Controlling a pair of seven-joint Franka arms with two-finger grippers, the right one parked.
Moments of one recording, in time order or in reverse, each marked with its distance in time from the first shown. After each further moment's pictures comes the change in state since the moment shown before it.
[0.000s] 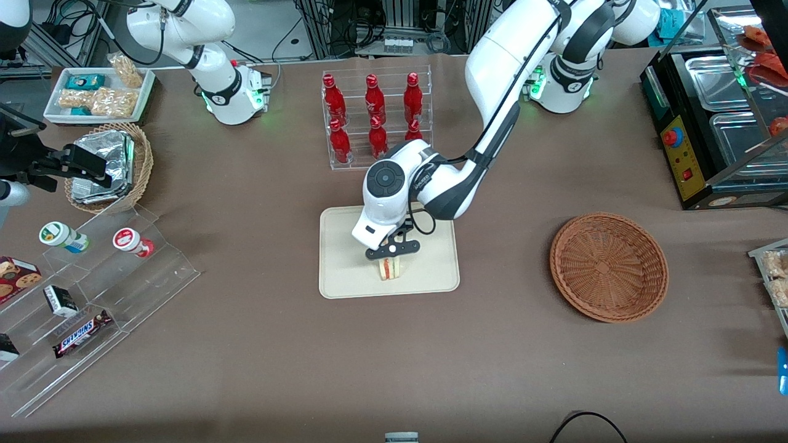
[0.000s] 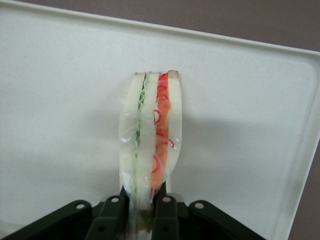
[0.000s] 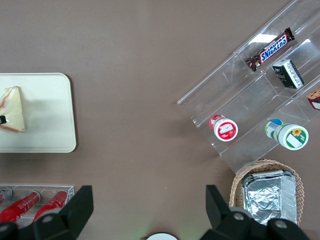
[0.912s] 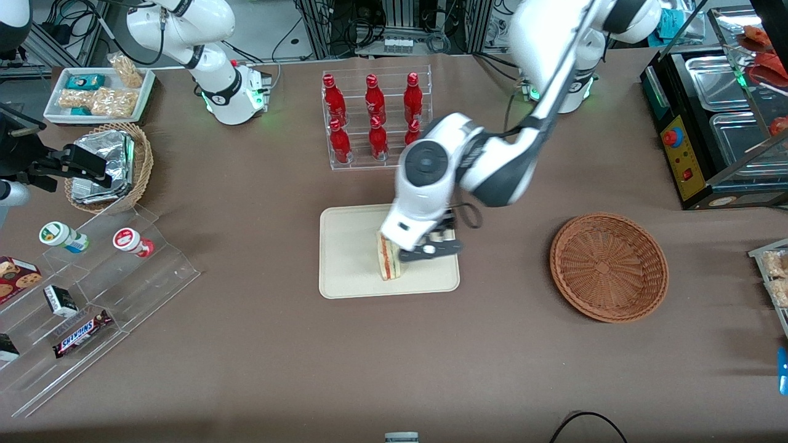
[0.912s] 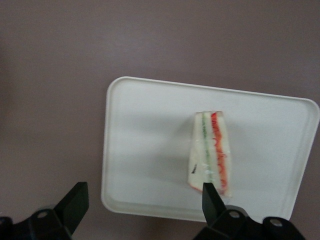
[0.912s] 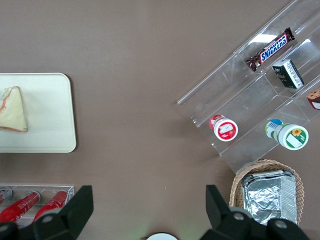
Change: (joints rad) arm 0.155 -0.270 0.033 -0.050 0.003 -0.296 0.186
